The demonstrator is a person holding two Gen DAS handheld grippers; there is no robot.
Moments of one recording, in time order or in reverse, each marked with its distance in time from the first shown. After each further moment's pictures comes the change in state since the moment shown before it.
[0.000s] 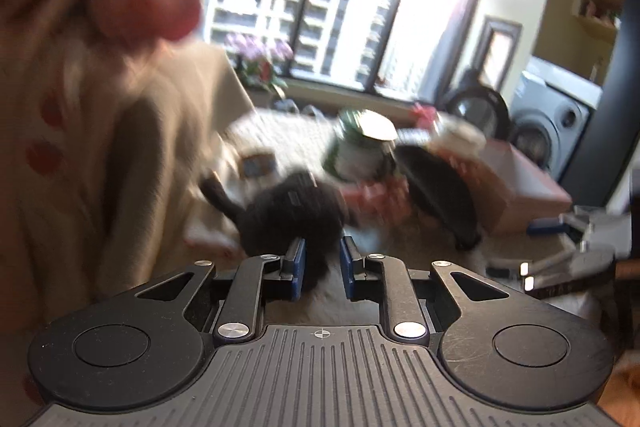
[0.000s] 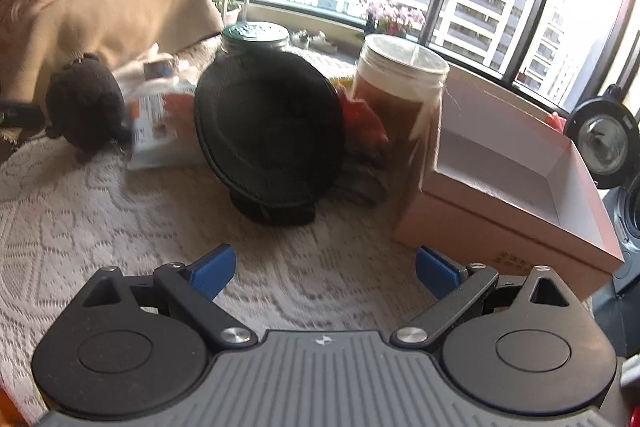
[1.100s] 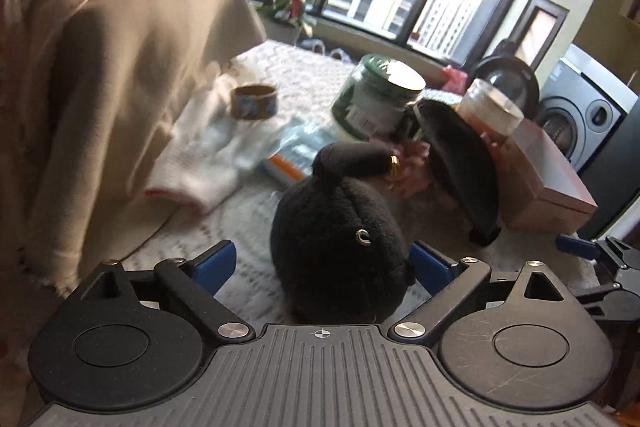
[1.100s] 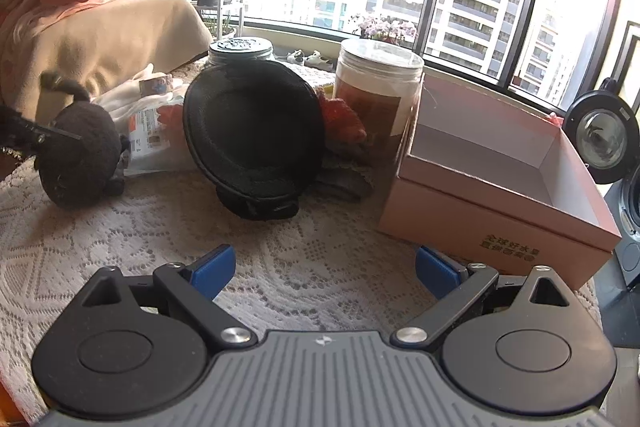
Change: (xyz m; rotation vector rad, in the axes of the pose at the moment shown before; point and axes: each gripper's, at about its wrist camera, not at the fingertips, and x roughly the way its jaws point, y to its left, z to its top) left arm 0.055 -0.016 -0.002 -0.124 0.212 0.038; right arm -0.007 -0.016 -0.013 0.049 -0.050 0.010
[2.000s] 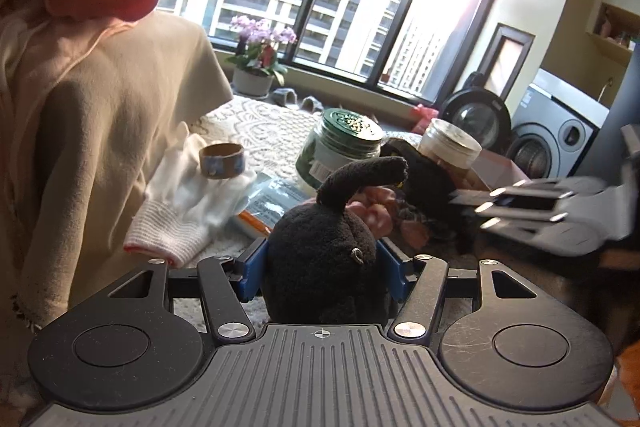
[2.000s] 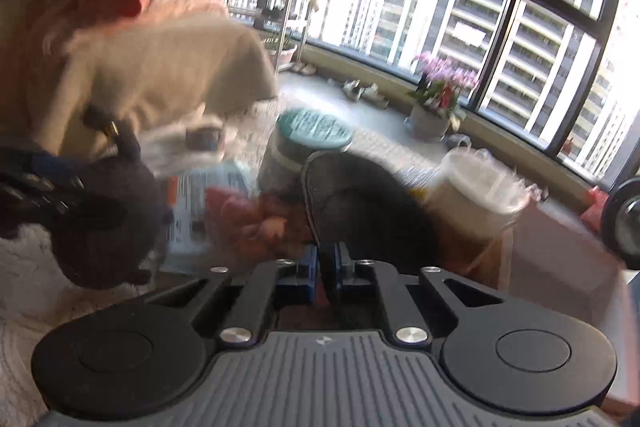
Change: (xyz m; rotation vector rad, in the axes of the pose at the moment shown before) left arm -0.009 -0.007 0.008 0.037 -0.139 -0.077; right arm 0.027 0.043 0.082 -0.196 -0.090 0.102
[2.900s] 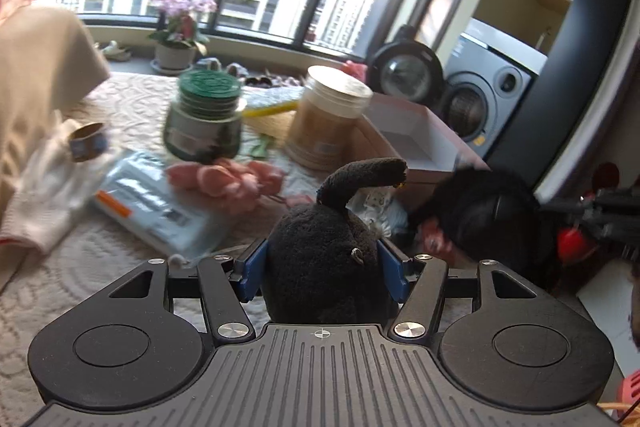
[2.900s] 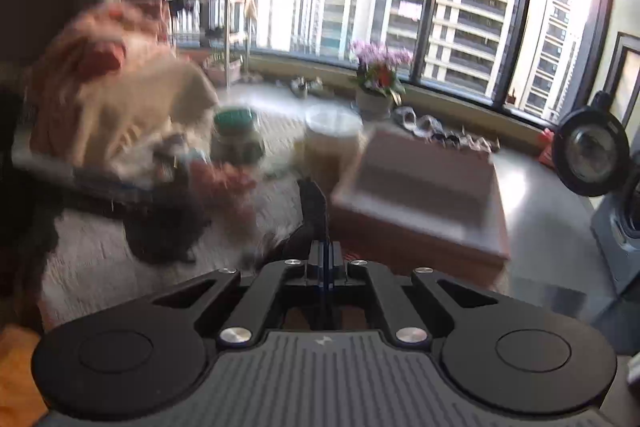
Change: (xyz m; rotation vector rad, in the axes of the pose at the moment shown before) left arm 0.026 -0.080 -0.010 0.130 0.127 -0.186; right arm -0.160 -0.069 -0.078 0.194 0.047 -0.074
